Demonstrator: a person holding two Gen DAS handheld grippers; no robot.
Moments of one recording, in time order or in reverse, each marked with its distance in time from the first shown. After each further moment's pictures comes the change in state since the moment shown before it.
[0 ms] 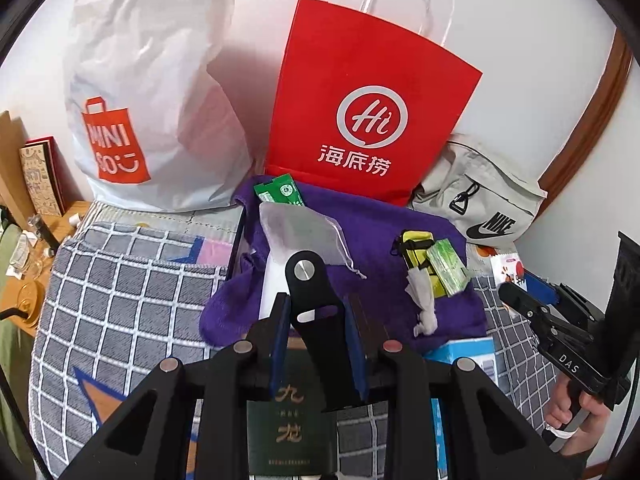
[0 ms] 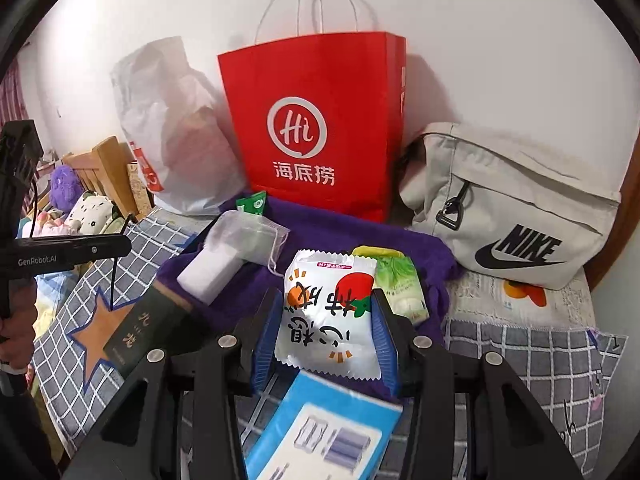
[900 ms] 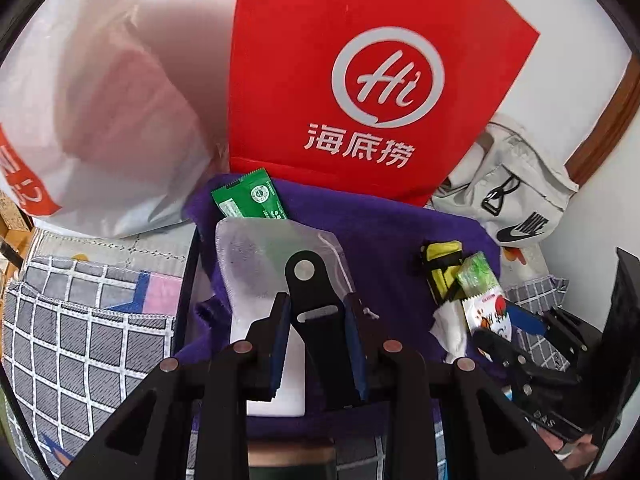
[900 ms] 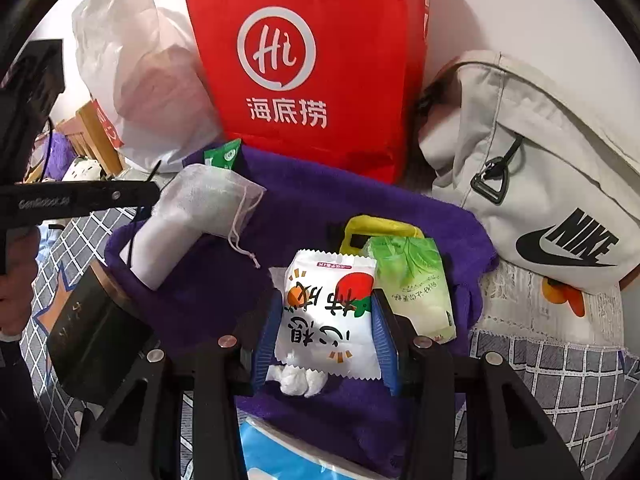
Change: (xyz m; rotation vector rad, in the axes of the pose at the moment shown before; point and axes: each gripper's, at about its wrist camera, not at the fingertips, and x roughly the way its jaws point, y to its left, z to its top) left arm 0.103 -0.013 0.040 0.039 0.102 -0.004; right arm 0.095 -0.013 -0.004 -0.045 0.161 0.015
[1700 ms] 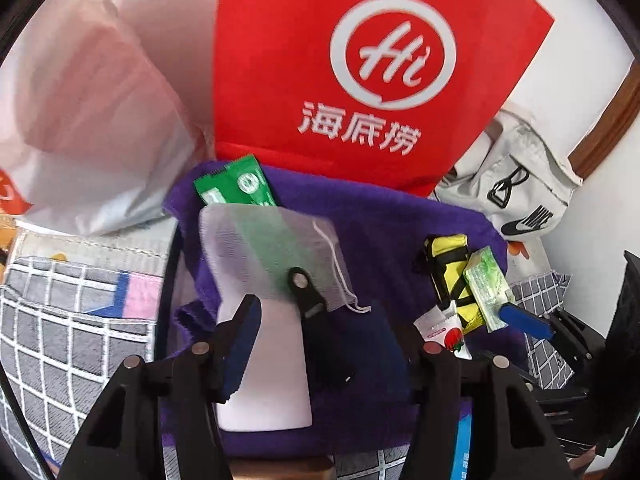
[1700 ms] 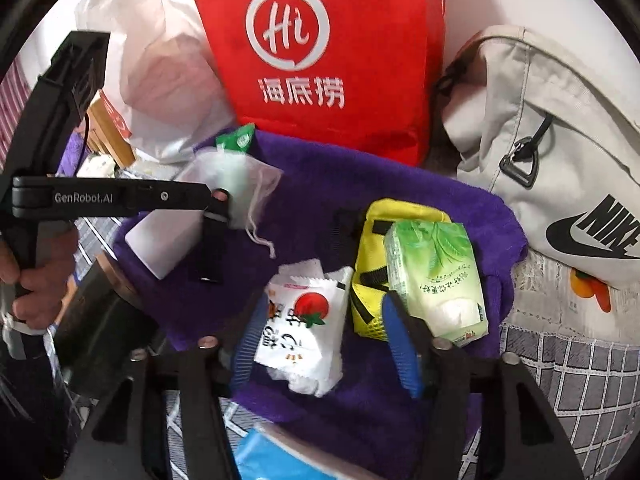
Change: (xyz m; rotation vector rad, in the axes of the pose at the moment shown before) left arm 0.012 0.003 0.000 -0.004 0.026 -0.019; right arm 0.004 0.005 0.002 0.008 0.009 0.066
